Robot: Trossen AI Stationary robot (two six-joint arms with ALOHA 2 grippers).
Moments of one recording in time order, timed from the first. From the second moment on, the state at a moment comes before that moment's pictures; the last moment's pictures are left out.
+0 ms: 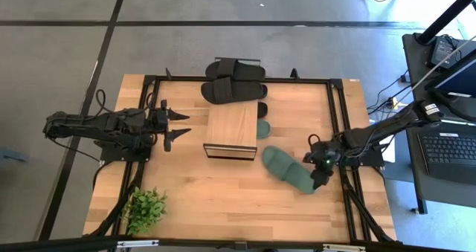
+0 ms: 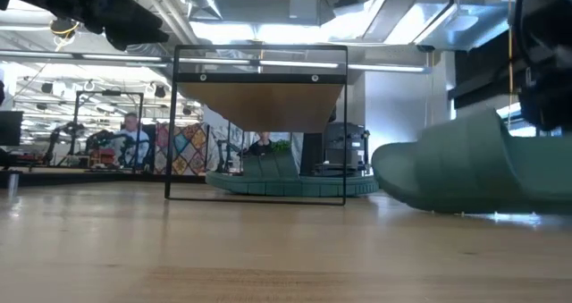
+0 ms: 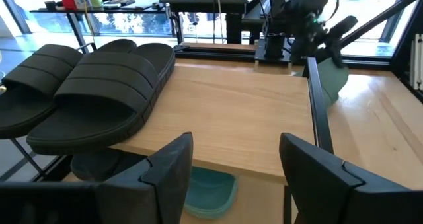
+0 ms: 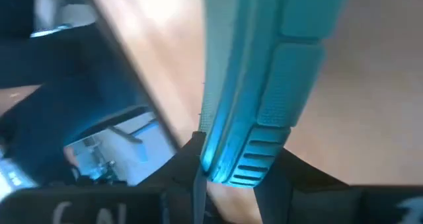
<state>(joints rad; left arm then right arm) -0.03 0.41 0.43 -0.25 -0.27 -0.05 0.30 0.85 0.27 -0.35 -0.60 1.17</state>
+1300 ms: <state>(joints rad) -0.03 0.41 0.43 -0.26 -0.27 -0.08 0.30 0.85 0.17 -0.34 -0.58 1.23</state>
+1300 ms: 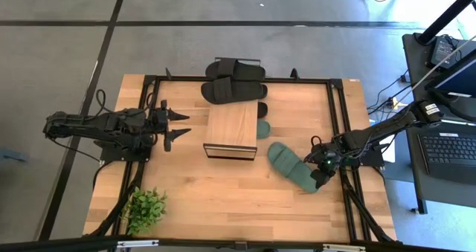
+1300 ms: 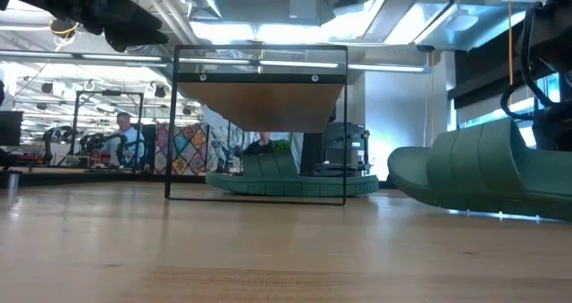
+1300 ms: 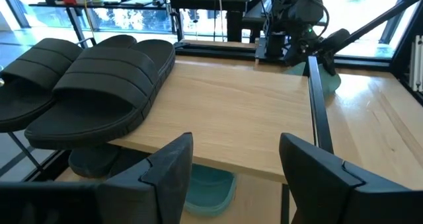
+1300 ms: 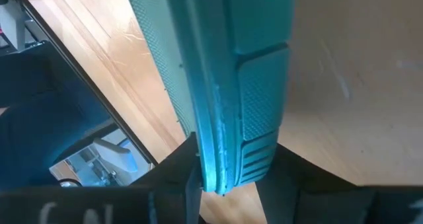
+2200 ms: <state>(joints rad) -0.03 0.41 0.43 -0.30 -0.27 -0.08 0.30 0.86 0.17 -0.35 -0.64 1.41</state>
